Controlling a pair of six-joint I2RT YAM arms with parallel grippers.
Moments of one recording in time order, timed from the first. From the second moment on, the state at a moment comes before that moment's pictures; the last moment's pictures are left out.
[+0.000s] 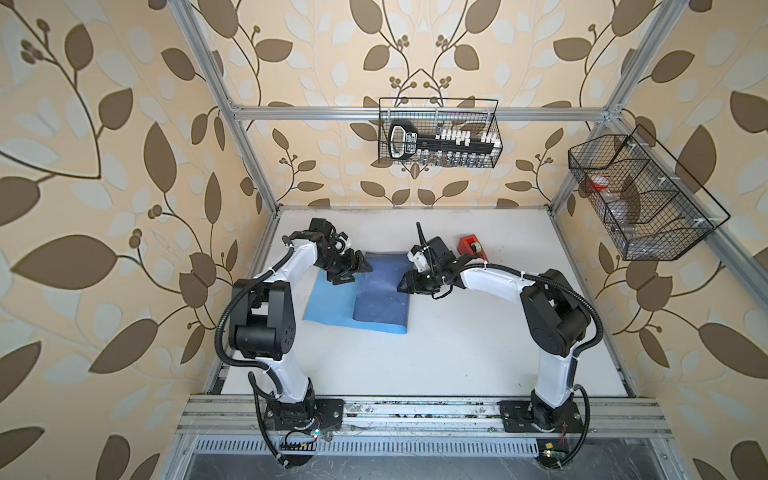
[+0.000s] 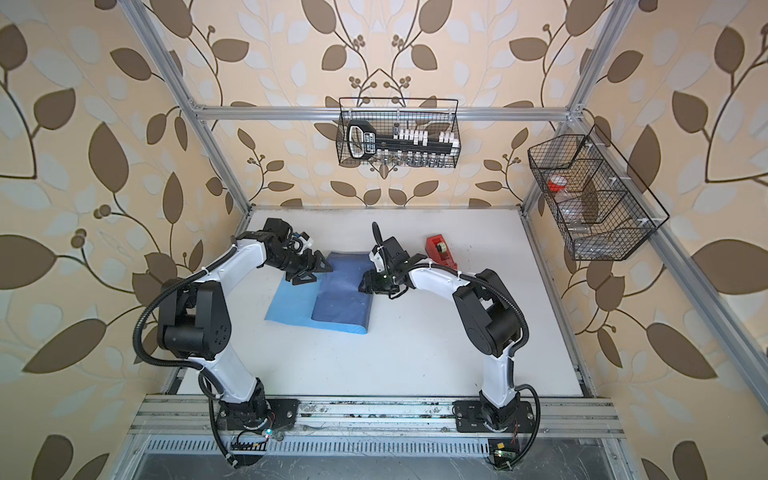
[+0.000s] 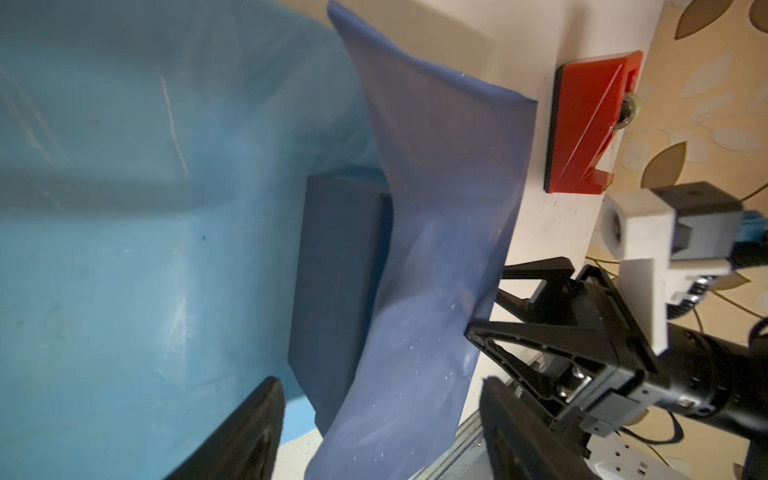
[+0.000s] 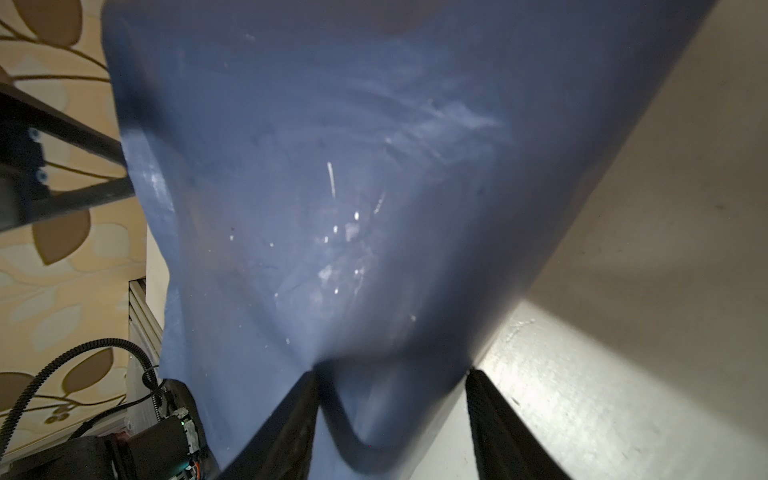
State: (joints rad) left arm -0.05 1.77 1.30 -0.82 0.68 -0.31; right arm 0.62 1.94 1.32 -0.37 -0.37 0.56
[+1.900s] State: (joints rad) left arm -0.10 1.79 1.13 -0.62 0.85 -0.35; right arm 0.49 1.94 1.33 -0.44 -0.54 0.46
